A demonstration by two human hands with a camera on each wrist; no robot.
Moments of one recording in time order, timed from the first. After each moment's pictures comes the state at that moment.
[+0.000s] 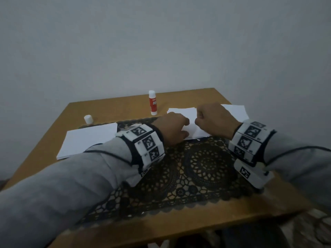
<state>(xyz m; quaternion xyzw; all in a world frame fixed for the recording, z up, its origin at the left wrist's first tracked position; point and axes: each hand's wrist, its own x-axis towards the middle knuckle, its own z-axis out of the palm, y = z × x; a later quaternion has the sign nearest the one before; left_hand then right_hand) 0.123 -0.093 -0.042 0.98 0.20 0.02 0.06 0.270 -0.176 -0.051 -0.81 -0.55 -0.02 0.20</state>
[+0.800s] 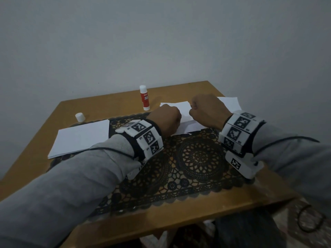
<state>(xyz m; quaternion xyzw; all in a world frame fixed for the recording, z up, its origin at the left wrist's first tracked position) 0.143 -0.091 -0.048 0.97 0.23 0.04 0.06 0.282 -0.172 -0.056 -0.83 -0.52 -0.02 0.20</state>
